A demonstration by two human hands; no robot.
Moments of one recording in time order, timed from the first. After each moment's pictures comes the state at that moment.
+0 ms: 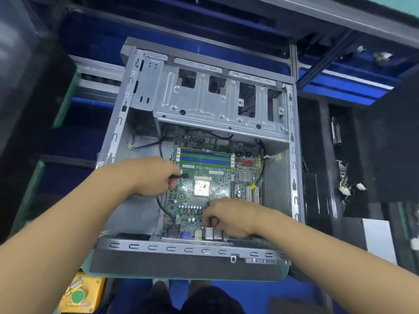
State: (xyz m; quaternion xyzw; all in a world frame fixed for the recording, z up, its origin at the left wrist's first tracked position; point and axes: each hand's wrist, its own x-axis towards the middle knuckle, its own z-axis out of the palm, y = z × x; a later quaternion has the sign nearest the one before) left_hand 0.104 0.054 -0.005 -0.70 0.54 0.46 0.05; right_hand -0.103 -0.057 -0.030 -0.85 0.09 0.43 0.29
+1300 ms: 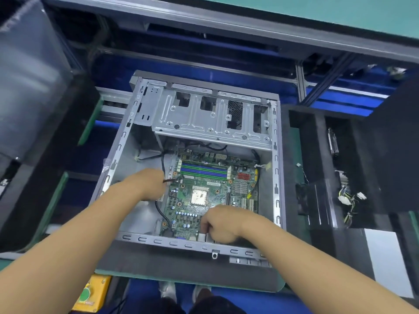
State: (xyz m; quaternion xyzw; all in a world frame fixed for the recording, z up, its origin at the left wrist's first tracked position) left_hand 0.079 0.058 -0.016 -0.84 0.37 0.39 0.09; right_hand -0.112 -0.049 -0.006 -0.85 0.13 0.43 0.29
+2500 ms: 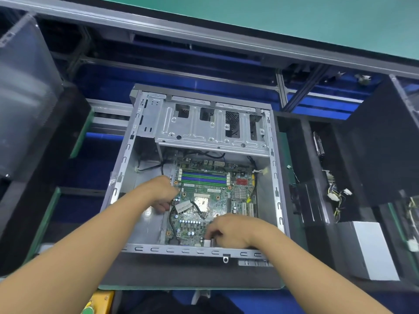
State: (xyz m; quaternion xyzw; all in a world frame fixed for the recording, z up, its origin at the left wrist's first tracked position) left_hand 0.080 0.048 -0.037 -0.82 0.19 0.53 -0.12; right_hand -0.123 -0.045 0.000 -0.84 0.15 0.42 0.31
